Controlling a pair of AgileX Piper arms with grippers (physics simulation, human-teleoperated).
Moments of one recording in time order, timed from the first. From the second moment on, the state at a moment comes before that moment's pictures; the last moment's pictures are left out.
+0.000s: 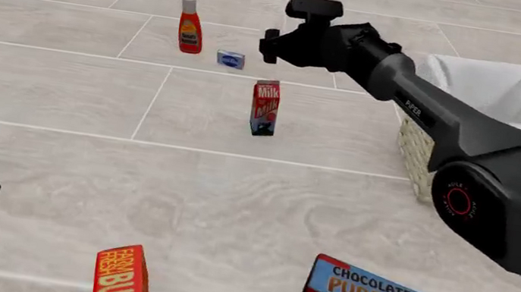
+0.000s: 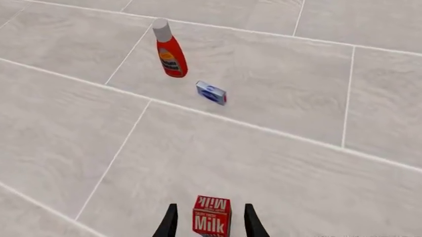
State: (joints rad) left arm 0.00 0.01 0.00 0.00 0.00; right arm 0.44 2.29 -2.13 0.41 0.14
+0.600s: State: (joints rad) left arm 0.00 0.01 0.00 0.00 0.00; right arm 0.44 2.40 -2.16 0.39 0.19
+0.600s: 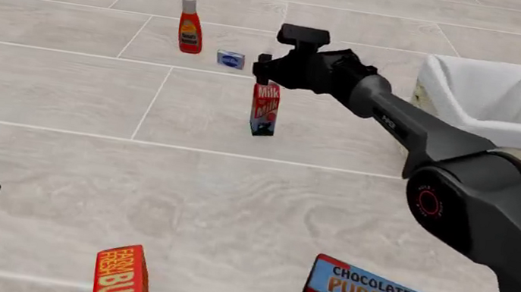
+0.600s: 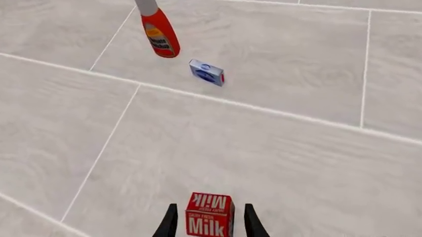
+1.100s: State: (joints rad) left arm 0.00 0.01 0.00 0.00 0.00; right arm 0.46 2.48 -2.17 0.36 0.23
